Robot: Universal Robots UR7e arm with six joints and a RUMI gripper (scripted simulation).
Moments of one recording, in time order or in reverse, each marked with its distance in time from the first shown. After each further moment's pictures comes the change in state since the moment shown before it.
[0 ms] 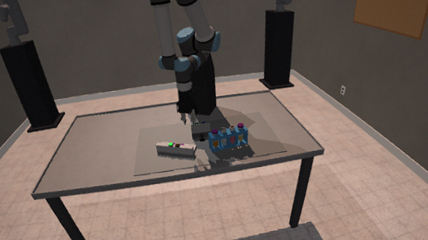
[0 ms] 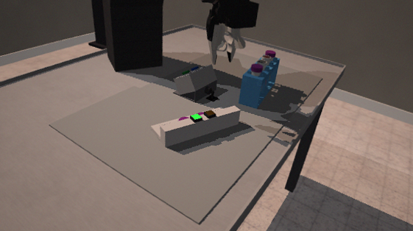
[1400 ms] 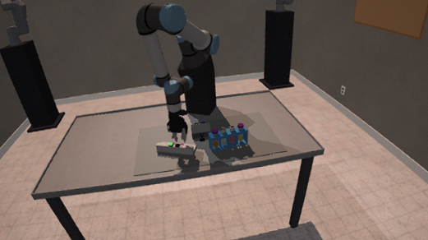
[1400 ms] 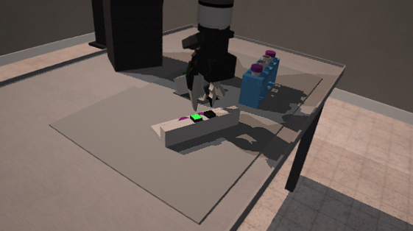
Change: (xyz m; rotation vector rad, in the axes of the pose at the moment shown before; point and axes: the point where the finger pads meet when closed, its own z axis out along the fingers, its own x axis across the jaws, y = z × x) arm -0.060 0.020 0.112 0.004 0.006 -0.002
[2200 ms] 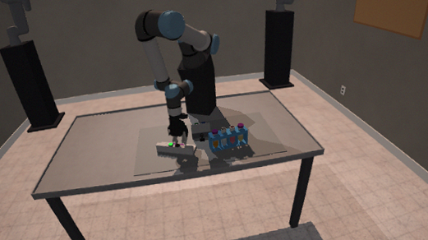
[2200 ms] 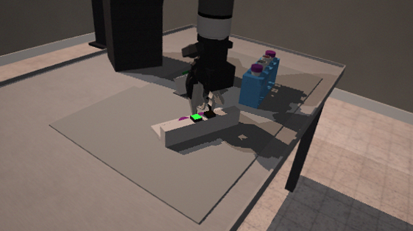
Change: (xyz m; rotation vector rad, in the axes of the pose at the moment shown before) arm 0.000 0.001 0.023 -0.002 -0.001 0.000
